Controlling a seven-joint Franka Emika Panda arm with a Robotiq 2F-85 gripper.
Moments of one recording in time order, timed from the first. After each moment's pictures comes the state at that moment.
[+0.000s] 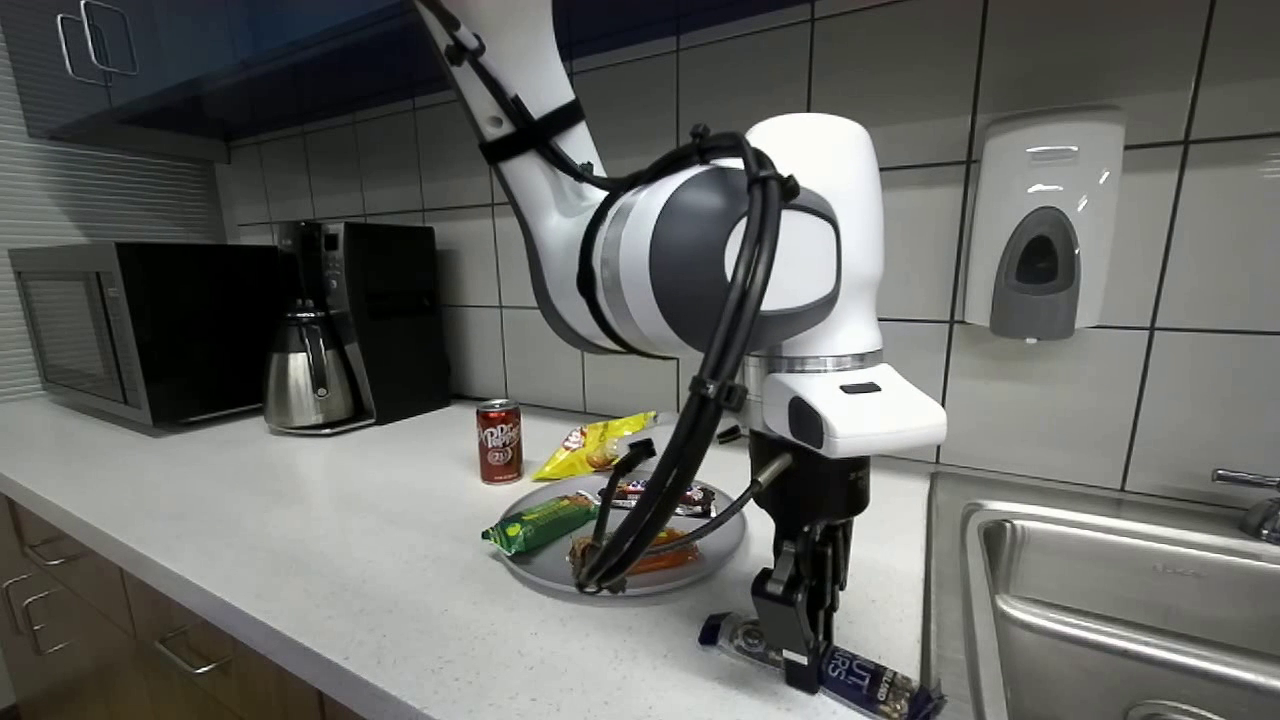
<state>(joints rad) -0.13 0.26 -0.32 -2.40 0.02 2.67 1.13</state>
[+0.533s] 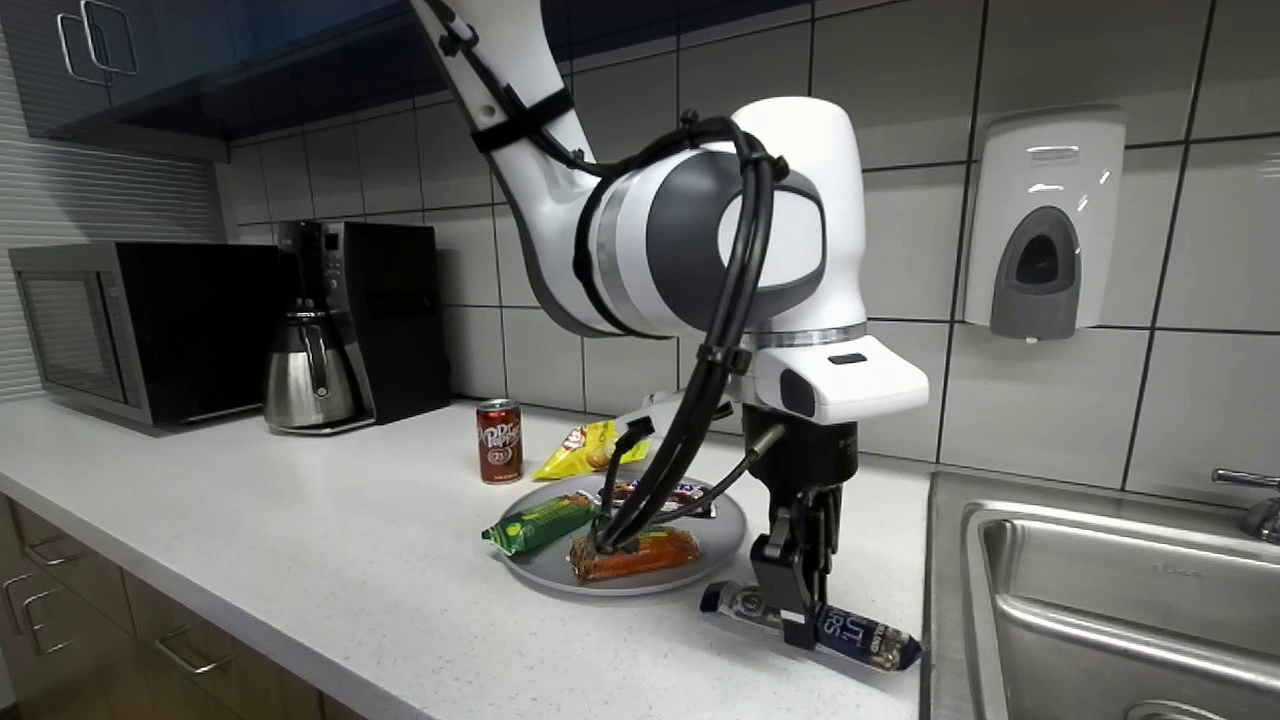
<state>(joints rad) -0.10 0.25 -0.32 -2.38 0.01 2.68 1.13</state>
